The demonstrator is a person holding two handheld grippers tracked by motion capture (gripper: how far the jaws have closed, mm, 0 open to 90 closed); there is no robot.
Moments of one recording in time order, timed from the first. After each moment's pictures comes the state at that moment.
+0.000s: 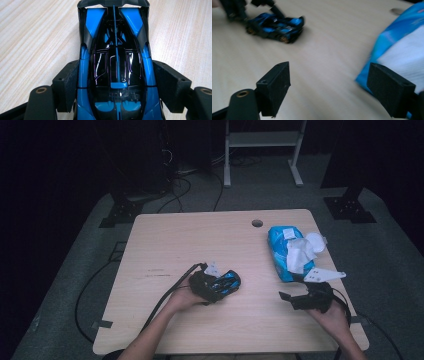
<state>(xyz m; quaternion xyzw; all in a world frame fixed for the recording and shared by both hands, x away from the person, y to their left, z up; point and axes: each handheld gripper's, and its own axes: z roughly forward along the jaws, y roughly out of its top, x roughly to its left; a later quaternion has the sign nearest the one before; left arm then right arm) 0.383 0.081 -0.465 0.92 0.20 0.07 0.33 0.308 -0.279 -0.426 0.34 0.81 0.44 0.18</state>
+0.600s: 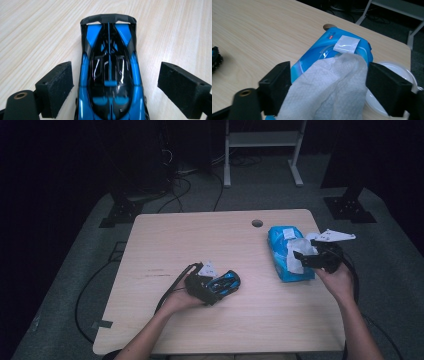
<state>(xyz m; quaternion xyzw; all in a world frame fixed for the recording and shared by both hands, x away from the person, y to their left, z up) 0.367 0.094 -0.448 0.91 0.19 0.10 0.36 0.394 -0.317 -0.389 0.42 0.77 0.39 0.27</state>
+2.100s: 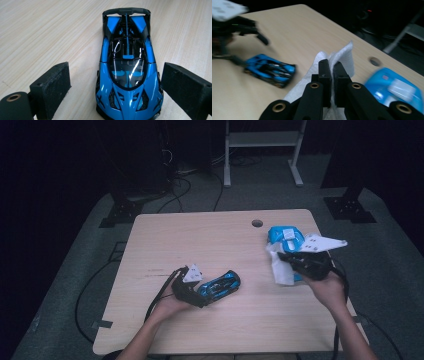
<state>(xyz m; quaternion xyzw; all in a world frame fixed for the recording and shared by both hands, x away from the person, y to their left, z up) 0.356 0.127 -0.453 0.89 0.20 0.14 0.39 0.328 -0.239 -0.334 0.28 0.81 0.45 0.24</state>
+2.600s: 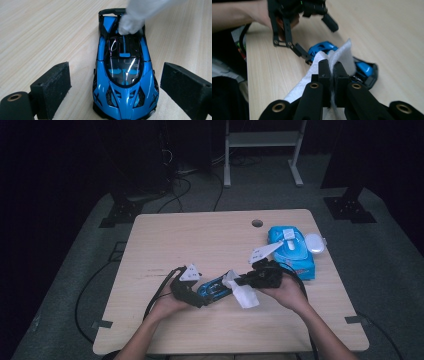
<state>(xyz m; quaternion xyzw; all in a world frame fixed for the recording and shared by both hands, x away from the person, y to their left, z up) 0.361 0.134 -0.455 0.88 0.21 0.11 0.41 0.354 -0.144 -0.375 0.22 0.89 0.41 0.02</state>
